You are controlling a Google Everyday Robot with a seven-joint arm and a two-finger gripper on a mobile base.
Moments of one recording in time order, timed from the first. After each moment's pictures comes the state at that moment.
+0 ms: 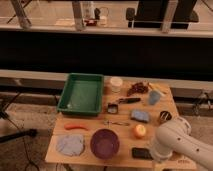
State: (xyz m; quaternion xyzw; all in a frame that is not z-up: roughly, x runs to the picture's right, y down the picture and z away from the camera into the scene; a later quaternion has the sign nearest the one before) arm 0.220 0.333 0.689 -0.38 -0.07 -0.02 0.92
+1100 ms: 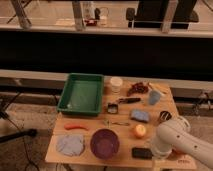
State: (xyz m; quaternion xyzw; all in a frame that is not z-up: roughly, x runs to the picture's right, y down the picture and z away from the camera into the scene) arm 0.234 0.333 0.717 -0.37 -0.06 -0.01 0.93
